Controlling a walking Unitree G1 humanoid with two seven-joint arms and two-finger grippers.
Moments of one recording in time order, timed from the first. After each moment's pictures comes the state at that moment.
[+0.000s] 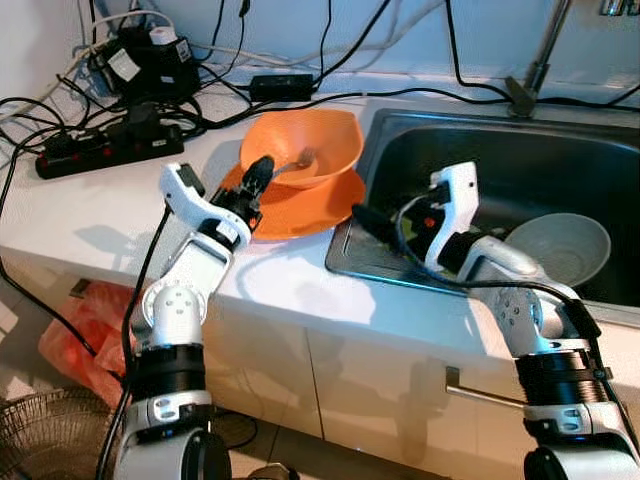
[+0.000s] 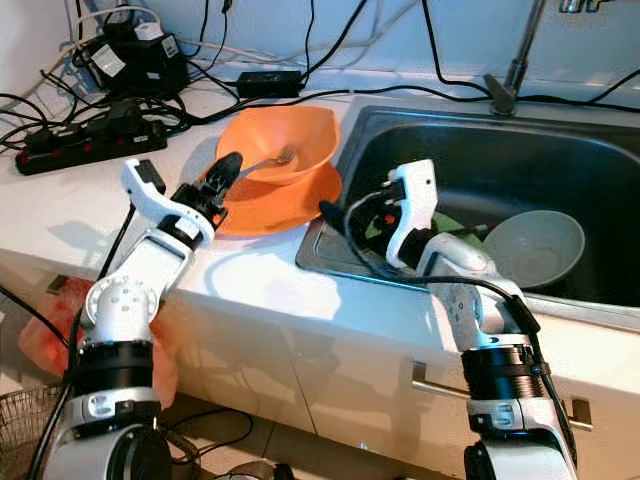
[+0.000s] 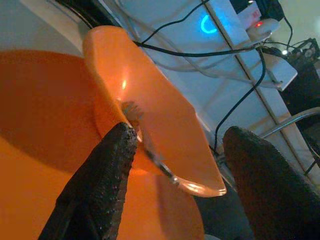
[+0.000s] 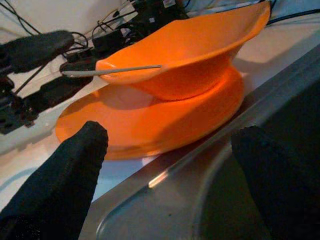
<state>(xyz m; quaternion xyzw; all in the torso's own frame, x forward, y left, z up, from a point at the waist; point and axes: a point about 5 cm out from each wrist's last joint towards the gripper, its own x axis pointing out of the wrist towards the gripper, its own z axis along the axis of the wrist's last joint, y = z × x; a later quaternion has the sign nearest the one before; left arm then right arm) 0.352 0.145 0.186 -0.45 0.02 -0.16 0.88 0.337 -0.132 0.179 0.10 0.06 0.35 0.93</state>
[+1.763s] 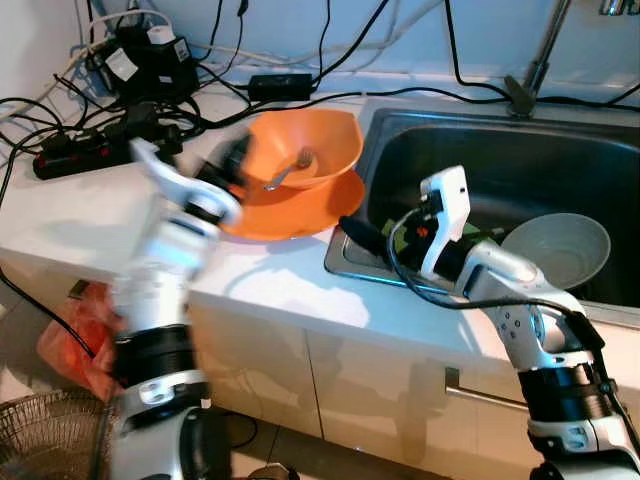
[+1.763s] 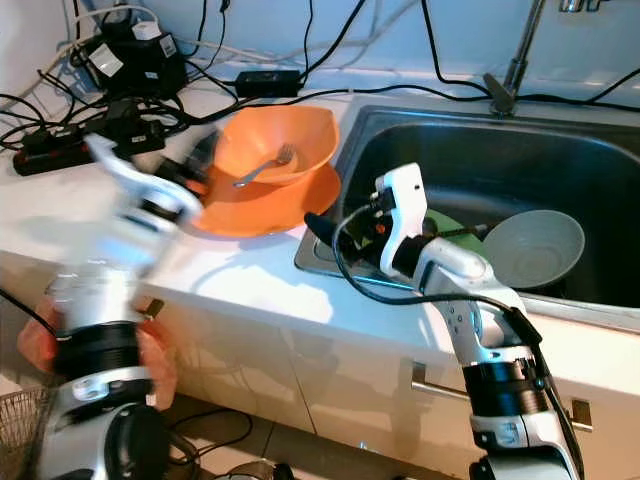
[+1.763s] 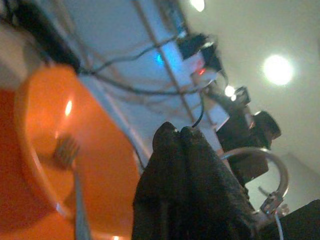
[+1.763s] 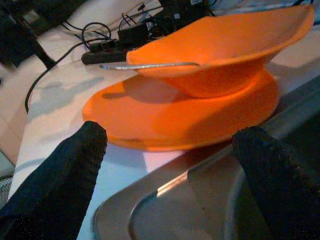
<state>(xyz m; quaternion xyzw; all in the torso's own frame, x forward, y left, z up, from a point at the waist) 0.350 0.164 0.226 -0.54 -0.05 -0.20 0.81 0.322 -0.124 0.179 0.07 0.06 0.39 0.92</state>
